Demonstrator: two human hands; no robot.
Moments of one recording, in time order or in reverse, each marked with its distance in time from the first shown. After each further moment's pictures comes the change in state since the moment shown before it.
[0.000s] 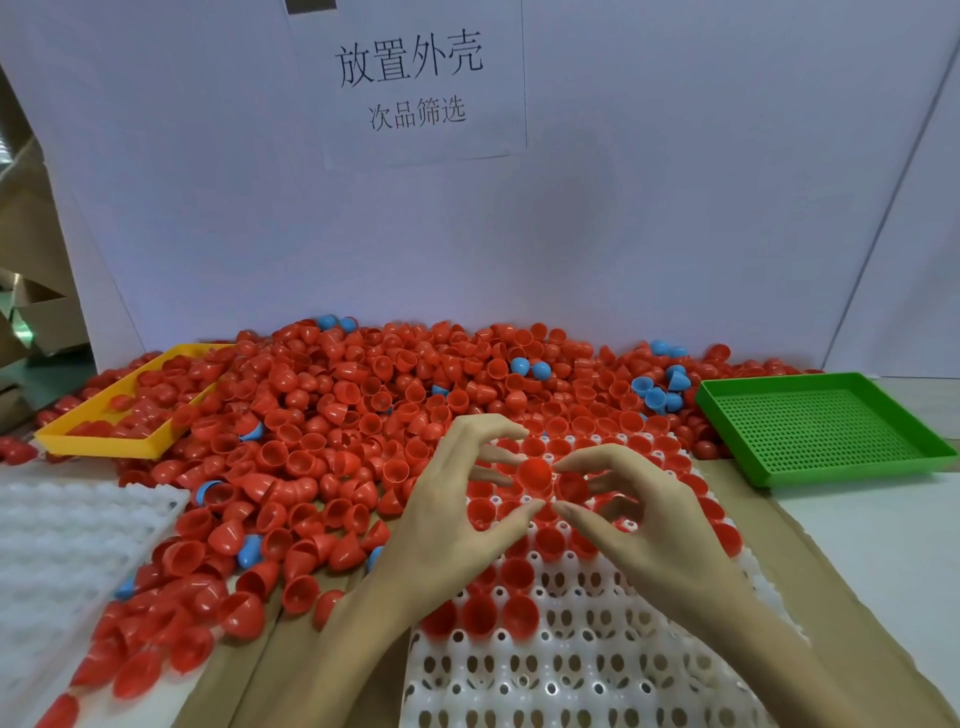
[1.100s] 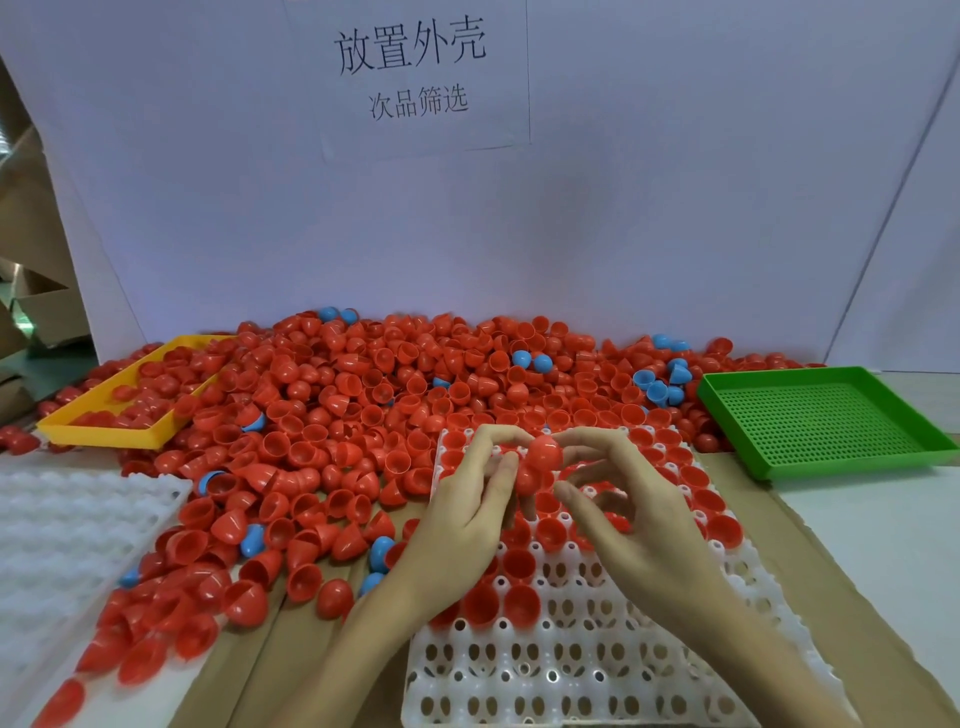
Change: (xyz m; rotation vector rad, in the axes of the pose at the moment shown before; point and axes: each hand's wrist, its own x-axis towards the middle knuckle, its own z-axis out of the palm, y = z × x) left_hand -0.006 0.003 0.012 -0.233 -0.088 -0.266; right_hand -0.005 -0.005 0.014 0.097 0.013 -0.030
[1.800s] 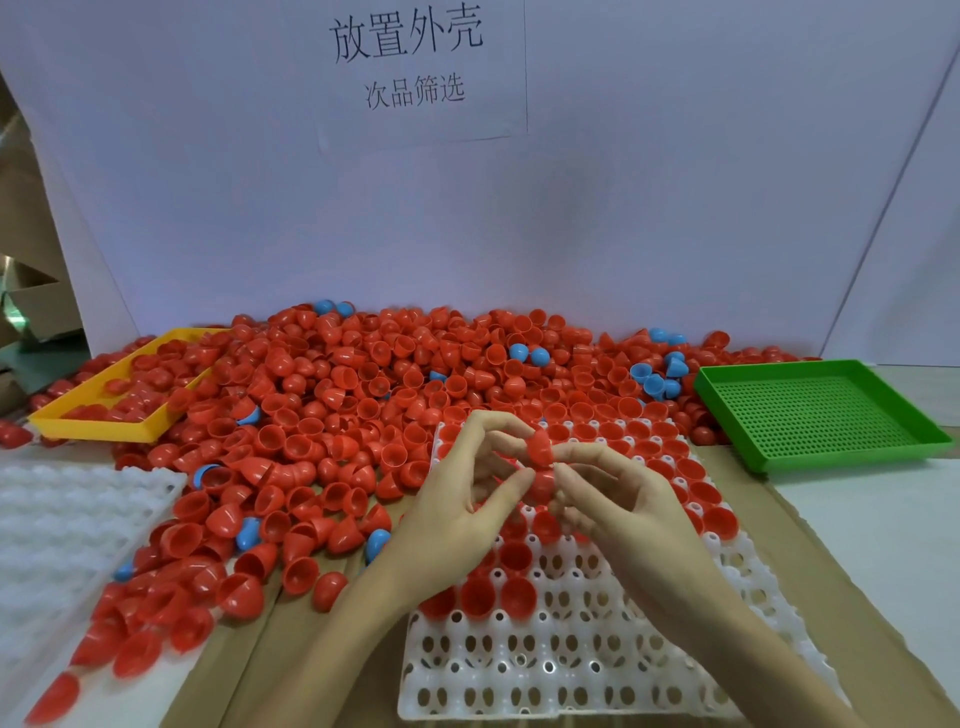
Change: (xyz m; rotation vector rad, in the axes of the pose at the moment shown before) left_hand 0.001 0.008 -0.007 -0.082 -0.047 0.038; right_hand -0.003 -0.007 0.004 0.569 -0.039 0.356
